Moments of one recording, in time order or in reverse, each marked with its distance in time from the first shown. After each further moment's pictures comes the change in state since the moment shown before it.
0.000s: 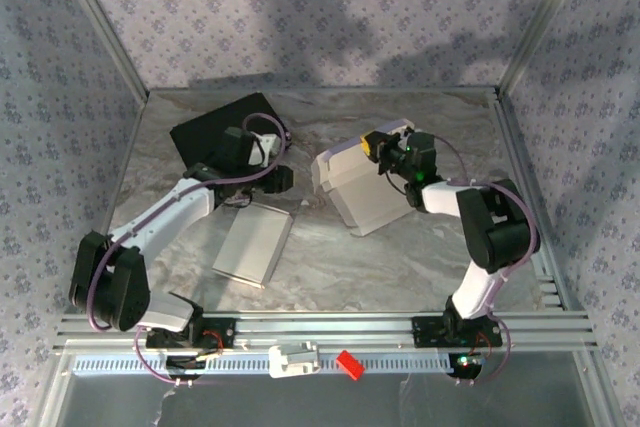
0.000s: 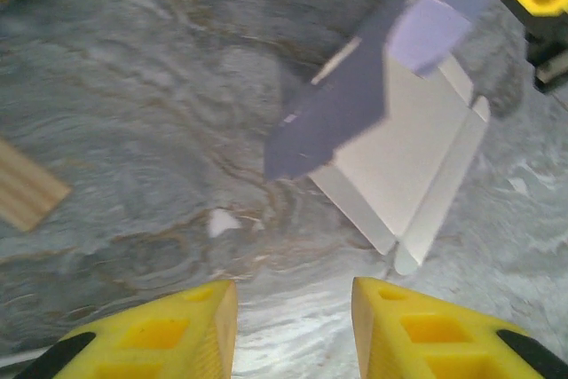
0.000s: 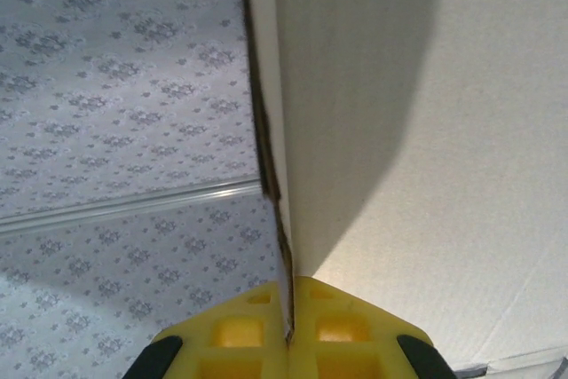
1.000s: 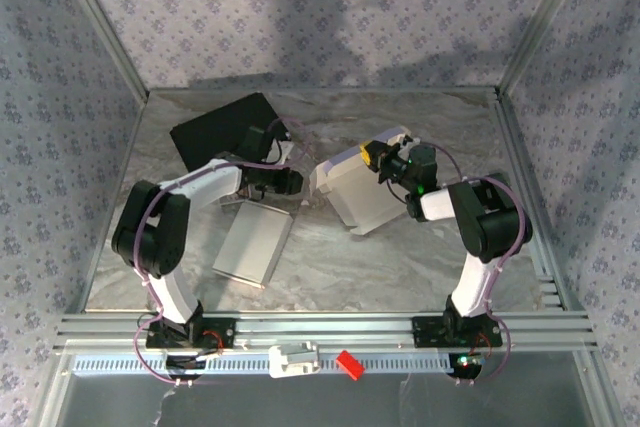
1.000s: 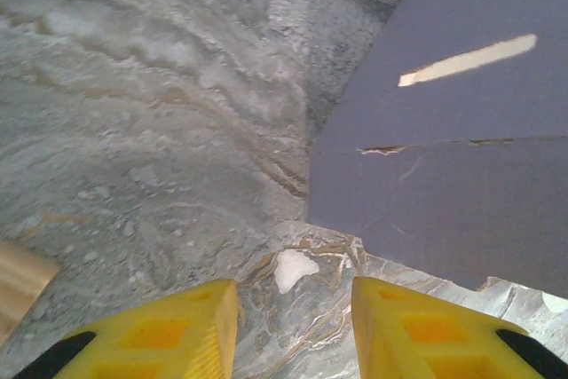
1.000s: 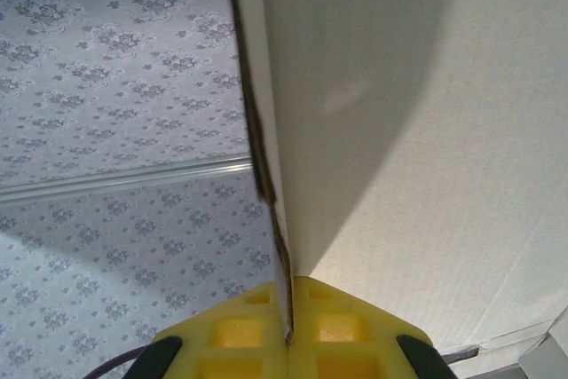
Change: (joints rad) left arm -0.005 0.351 0.117 0.047 0.036 0.197; right arm -0.016 0.068 -0.087 0.198 -0.068 0.010
